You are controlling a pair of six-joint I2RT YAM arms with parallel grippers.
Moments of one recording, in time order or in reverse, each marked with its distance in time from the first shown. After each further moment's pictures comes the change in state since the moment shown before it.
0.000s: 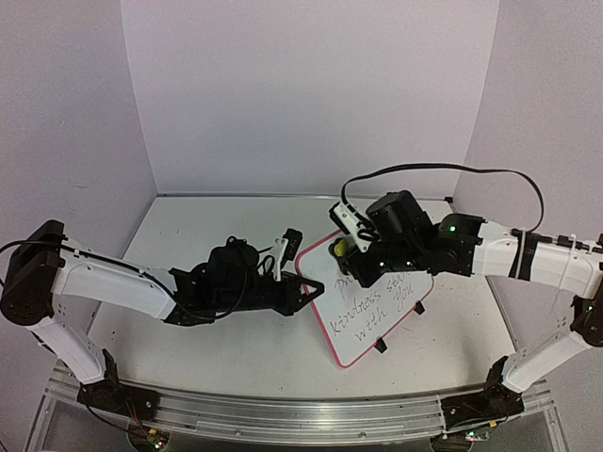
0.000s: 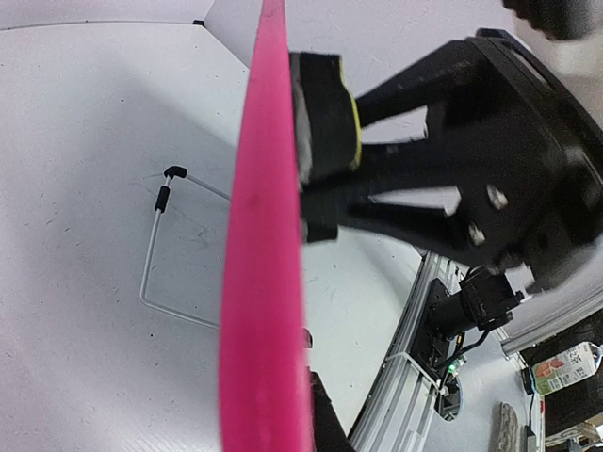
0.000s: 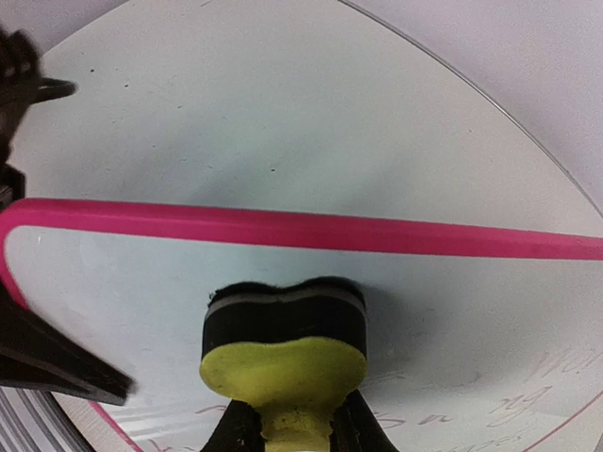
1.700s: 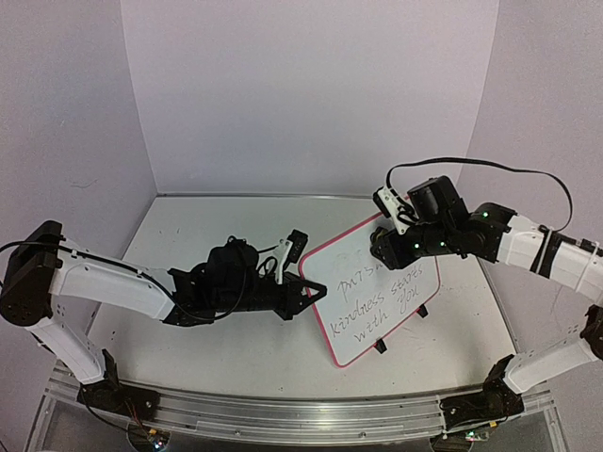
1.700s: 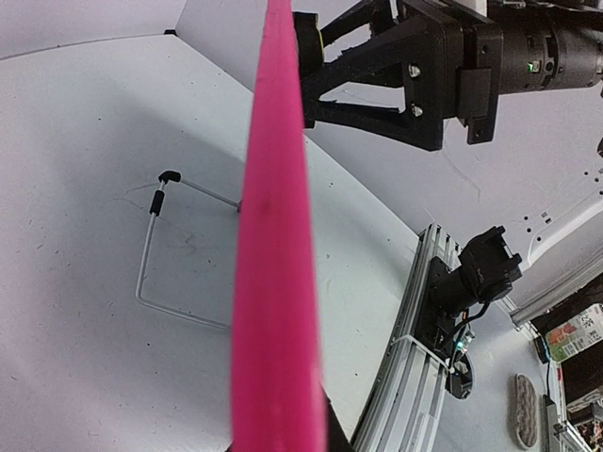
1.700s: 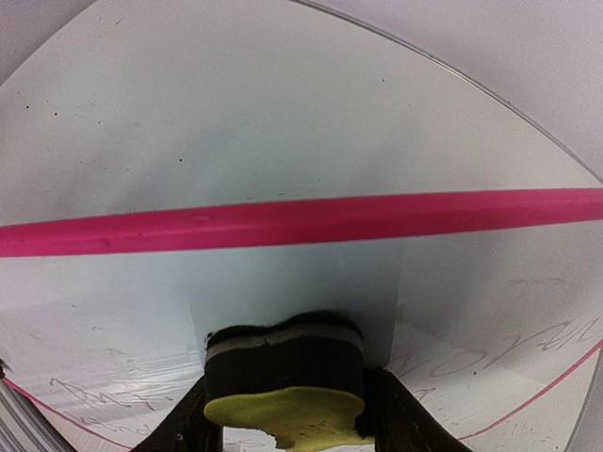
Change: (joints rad) left arm -0.008 -0.008 0.003 0.000 0.031 0.106; right arm -0.192 -0.116 -0.040 -0.089 -0.076 0.011
